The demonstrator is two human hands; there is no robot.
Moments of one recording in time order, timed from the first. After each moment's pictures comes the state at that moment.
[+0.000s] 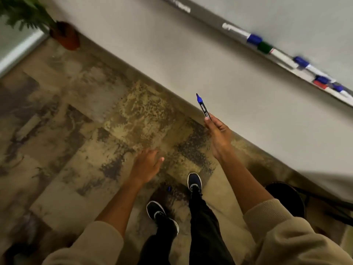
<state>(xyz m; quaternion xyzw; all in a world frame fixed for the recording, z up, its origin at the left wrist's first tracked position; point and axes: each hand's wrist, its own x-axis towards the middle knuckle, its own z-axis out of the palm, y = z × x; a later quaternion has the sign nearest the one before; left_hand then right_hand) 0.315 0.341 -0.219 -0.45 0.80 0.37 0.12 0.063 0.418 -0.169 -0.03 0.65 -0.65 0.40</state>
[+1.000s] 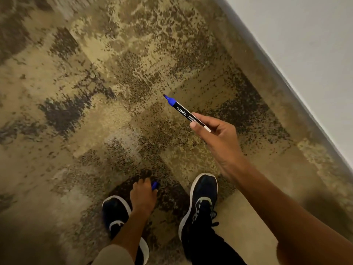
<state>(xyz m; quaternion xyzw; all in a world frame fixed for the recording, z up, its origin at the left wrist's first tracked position) 0.336 0.527 -0.794 -0.66 0.61 0.34 0.28 0.091 0.423 -0.627 -0.22 0.66 -0.43 0.57</state>
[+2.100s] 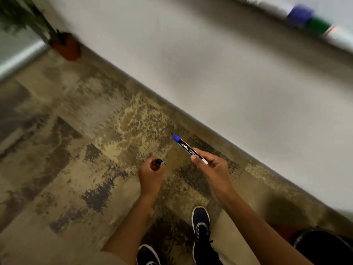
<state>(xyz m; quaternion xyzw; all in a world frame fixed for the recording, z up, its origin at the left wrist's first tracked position) 0.223 0.321 -0.374 -0.61 0.54 0.52 -0.26 0.072 0.414 -0.286 -0.16 0.67 -0.57 0.45</state>
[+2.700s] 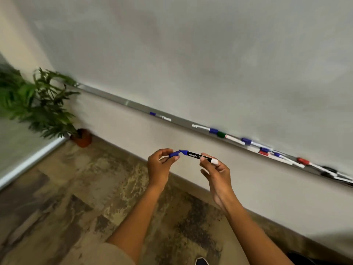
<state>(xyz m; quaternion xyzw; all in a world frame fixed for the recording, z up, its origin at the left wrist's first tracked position) 0.164 0.288 0.020 -0.37 0.57 0.63 -0.38 0.066 0.434 0.054 -0.10 0.59 -0.73 0.33</state>
